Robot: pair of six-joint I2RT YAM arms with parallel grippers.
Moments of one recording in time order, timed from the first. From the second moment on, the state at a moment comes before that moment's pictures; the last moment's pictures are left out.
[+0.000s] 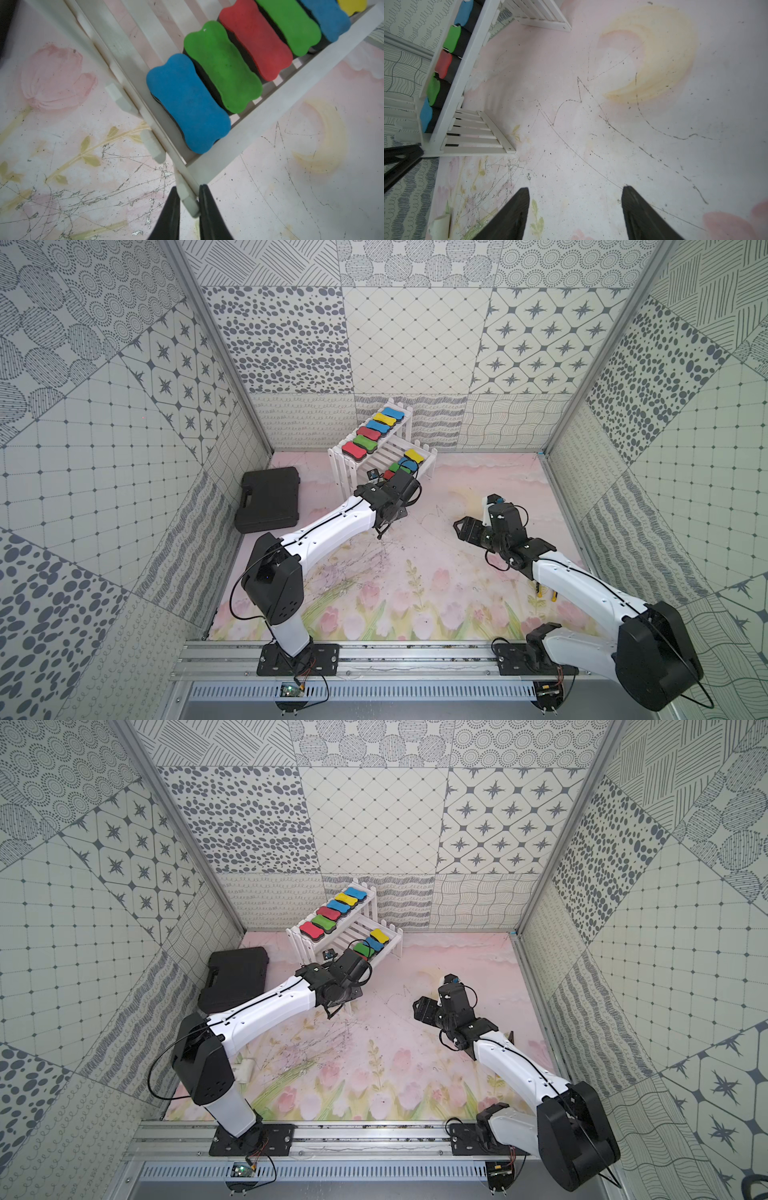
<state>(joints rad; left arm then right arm) -0.69 1.73 1.50 -0.87 -0.42 -0.96 0.42 1.19 0.68 -0.18 -0.07 0.68</state>
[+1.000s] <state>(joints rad) -0.68 1.47 1.18 -0.71 -0.37 -0.76 0.42 1.21 0.81 -0.29 -0.09 0.56</state>
